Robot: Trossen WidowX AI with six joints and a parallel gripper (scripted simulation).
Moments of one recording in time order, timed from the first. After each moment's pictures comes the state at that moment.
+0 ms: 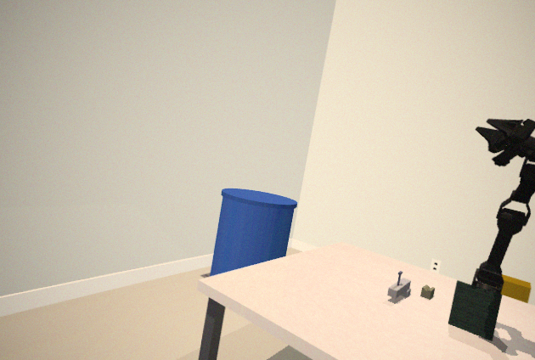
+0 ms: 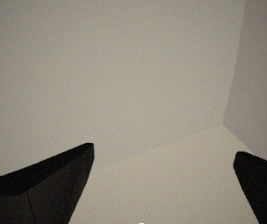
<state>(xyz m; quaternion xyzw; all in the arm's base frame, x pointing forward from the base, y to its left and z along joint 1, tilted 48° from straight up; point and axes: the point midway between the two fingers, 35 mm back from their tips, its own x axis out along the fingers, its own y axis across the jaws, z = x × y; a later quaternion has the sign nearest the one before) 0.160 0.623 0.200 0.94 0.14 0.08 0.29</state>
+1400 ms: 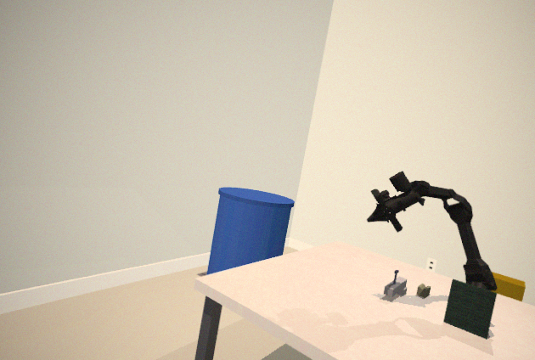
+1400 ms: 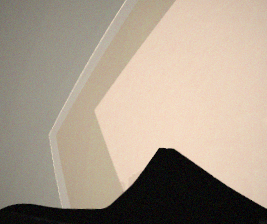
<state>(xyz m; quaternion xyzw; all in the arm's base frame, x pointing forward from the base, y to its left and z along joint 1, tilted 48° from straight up) 0.418 0.249 0.034 0.14 0.30 -0.28 0.90</state>
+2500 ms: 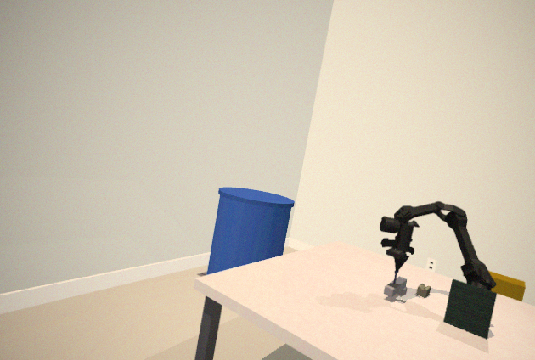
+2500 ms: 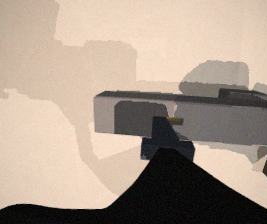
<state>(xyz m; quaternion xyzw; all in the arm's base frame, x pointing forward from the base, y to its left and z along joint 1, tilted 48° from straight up) 0.296 0.011 0.021 -0.21 0.64 -0.36 0.65</state>
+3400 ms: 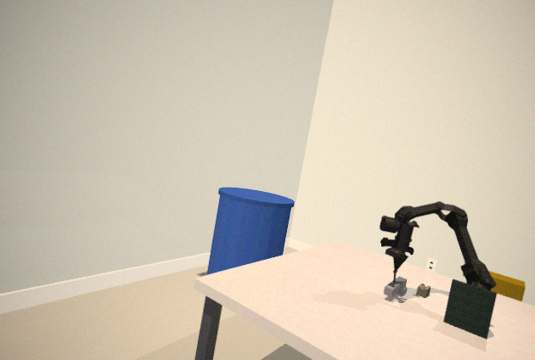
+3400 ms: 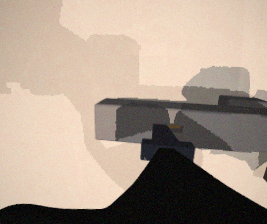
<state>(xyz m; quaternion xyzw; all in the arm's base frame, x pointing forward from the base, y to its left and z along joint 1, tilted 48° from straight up) 0.300 0.010 0.019 -0.21 0.64 -0.35 0.65</state>
